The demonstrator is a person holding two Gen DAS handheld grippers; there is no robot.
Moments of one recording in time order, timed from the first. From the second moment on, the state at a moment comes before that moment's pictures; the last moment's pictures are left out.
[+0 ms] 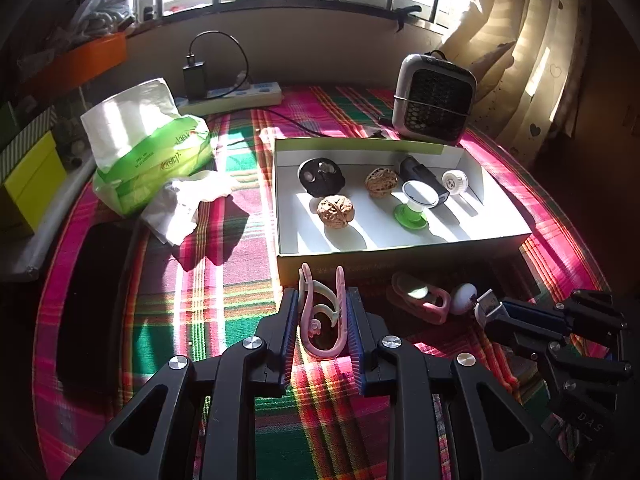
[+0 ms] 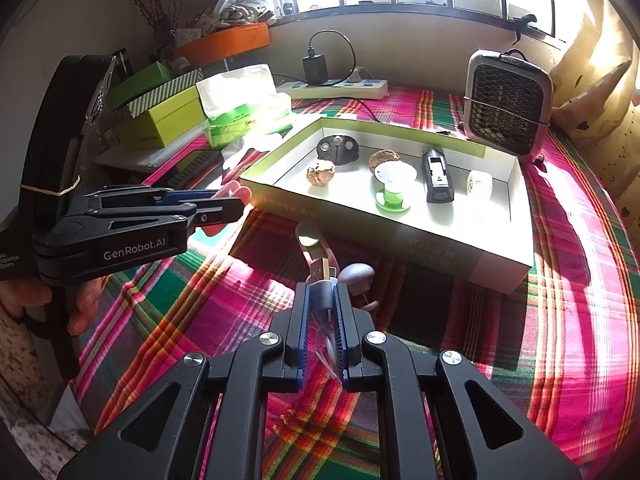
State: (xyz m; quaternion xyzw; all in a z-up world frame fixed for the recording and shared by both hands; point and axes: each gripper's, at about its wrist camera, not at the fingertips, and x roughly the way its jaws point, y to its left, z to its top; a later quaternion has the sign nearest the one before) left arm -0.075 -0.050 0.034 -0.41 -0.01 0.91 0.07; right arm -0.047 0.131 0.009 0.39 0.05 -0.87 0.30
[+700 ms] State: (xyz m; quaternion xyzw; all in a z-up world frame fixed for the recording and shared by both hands) left arm -0.102 -0.031 0.045 -0.41 -0.01 0.91 0.10; right arm -0.087 0.165 0.036 0.37 0.03 -0.90 0.24
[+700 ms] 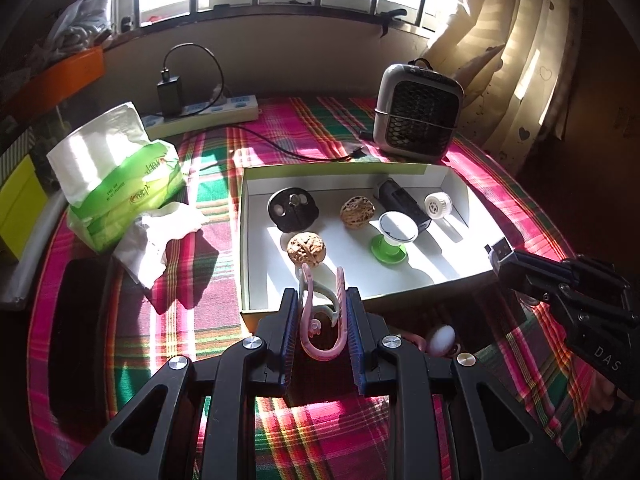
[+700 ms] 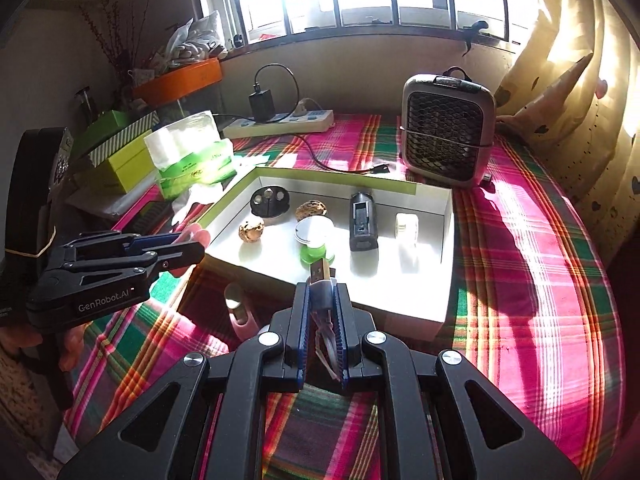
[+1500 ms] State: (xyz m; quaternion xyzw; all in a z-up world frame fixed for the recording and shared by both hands) left arm -0.146 -0.015 0.038 -0.42 0.00 0.90 0.11; right arm -0.151 0.173 0.022 0.40 0.02 -0.89 0.19
